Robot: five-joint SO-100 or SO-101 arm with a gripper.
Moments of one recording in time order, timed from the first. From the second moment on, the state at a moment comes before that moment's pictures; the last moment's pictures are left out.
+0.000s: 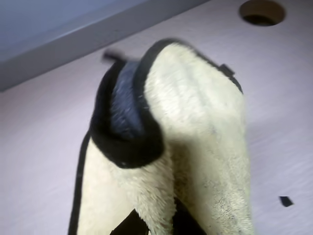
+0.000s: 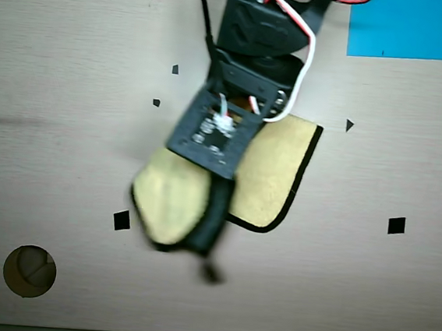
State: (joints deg) arm 8.8 127.4 130.4 27.5 -77.8
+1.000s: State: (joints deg) arm -1.6 123.9 134.6 31.9 -76.8
